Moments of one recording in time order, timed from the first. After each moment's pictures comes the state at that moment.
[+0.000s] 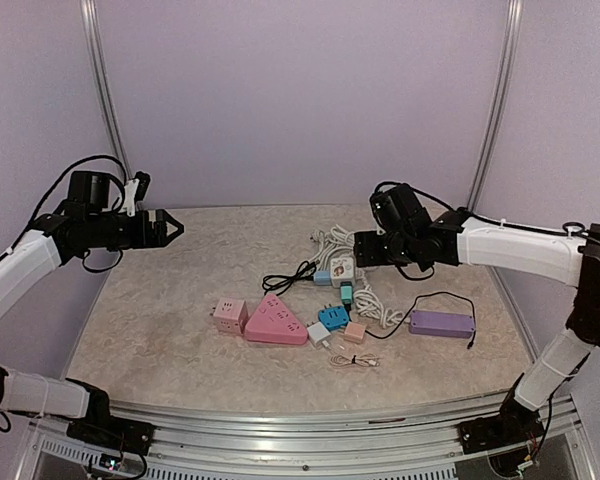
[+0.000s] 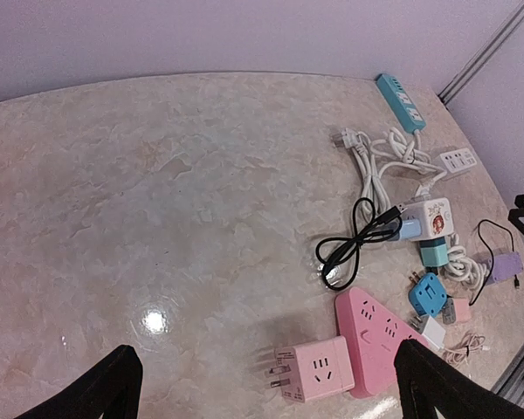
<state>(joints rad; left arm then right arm) -0.18 1.16 1.04 -0.47 0.31 -0.16 0.75 1.57 1.20 -0.38 0.33 0.45</state>
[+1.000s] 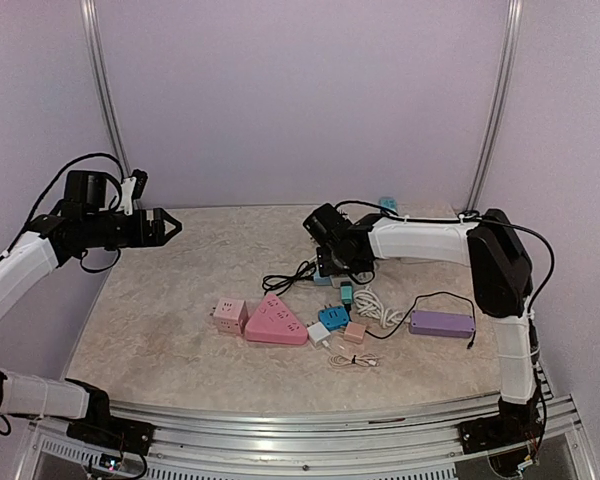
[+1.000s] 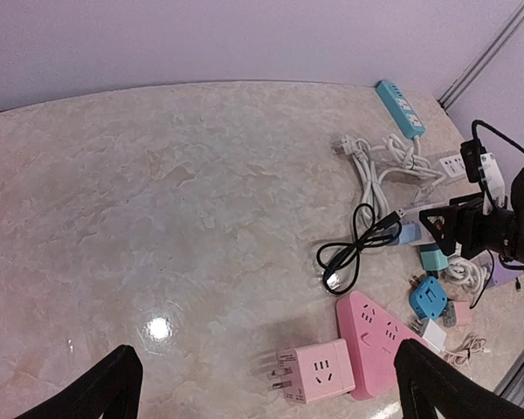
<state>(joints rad) -0.18 1.14 1.04 -0.47 0.30 -0.15 0.81 2.15 1.71 -0.58 0.59 0.59</state>
